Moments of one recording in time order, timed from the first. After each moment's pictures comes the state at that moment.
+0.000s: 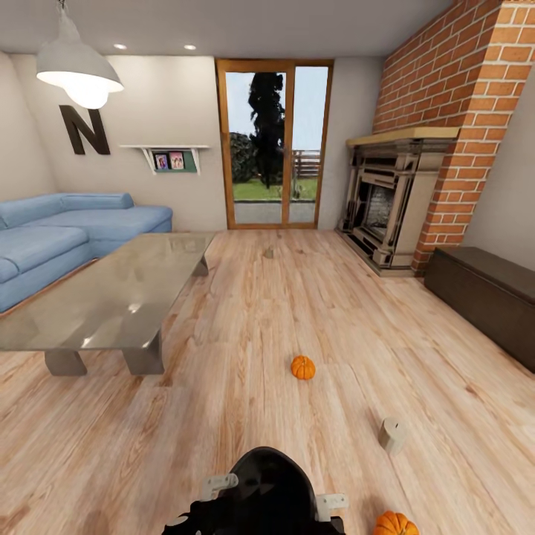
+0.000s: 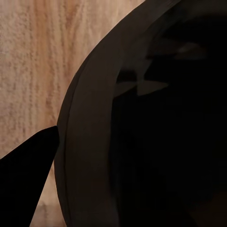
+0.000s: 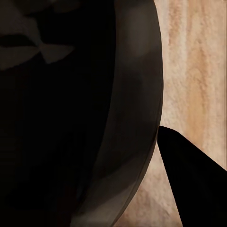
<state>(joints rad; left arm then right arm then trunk) -0.42 -0.13 -0.10 -0.30 0.23 0.01 -0.07 -0.42 0.17 0.07 -0.17 -0.01 -0.09 -0.03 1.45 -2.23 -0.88</state>
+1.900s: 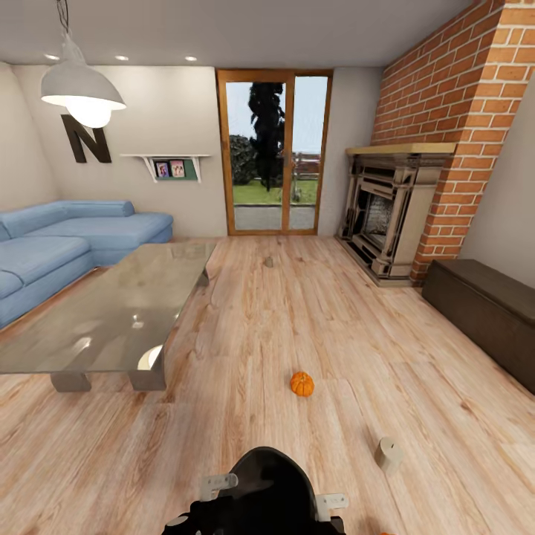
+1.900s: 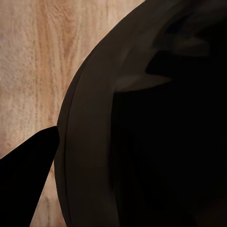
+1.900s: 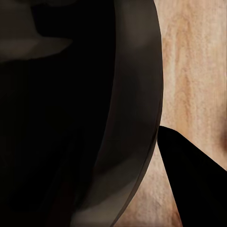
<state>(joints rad) -0.42 -0.13 -0.10 -0.30 0.23 0.01 -0.07 -0.42 0.17 0.07 -0.17 -0.01 -0.09 -0.03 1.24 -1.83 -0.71</state>
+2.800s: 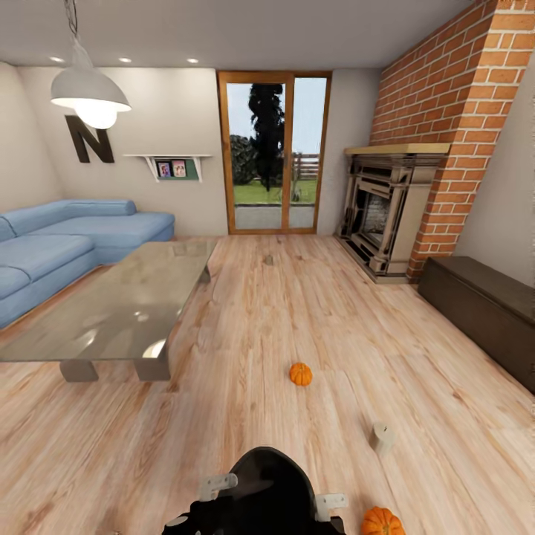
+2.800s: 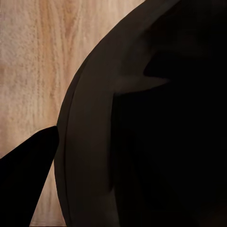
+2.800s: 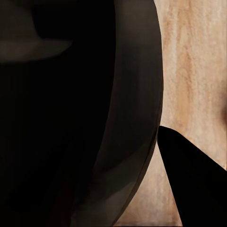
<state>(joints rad) -0.42 -0.13 -0.11 -0.30 0.23 0.01 -0.07 -0.42 0.17 0.07 -0.17 -0.01 -0.09 -0.03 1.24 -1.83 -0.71</state>
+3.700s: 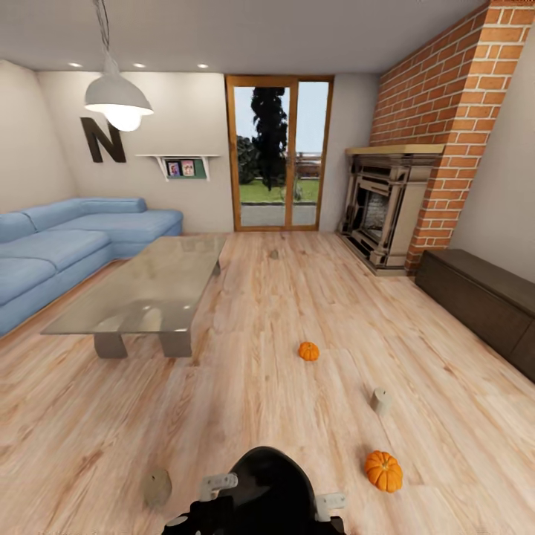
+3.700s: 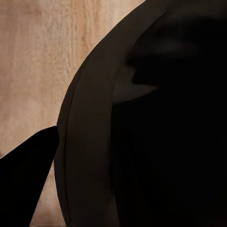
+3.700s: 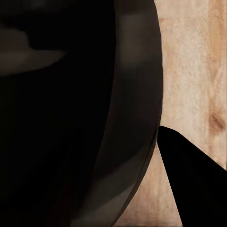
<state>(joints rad) -0.42 -0.13 -0.11 -0.30 0.23 0.01 -0.07 -0.42 0.17 0.08 -0.17 -0.01 -0.09 -0.03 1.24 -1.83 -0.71</state>
